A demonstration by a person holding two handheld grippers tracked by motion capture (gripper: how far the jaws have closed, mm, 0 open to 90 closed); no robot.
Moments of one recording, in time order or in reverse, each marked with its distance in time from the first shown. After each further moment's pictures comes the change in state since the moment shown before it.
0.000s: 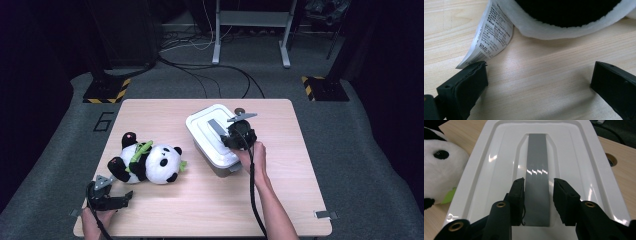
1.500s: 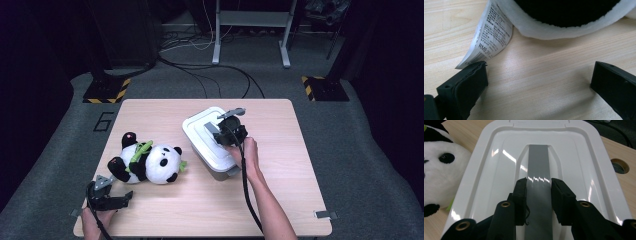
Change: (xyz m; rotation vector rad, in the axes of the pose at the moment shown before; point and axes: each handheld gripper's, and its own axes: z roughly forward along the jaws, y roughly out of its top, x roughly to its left) left arm 0.000 0.000 0.000 -0.001 -0.002 0.002; right arm 0.015 0.017 0.014 0.034 0.006 -0.014
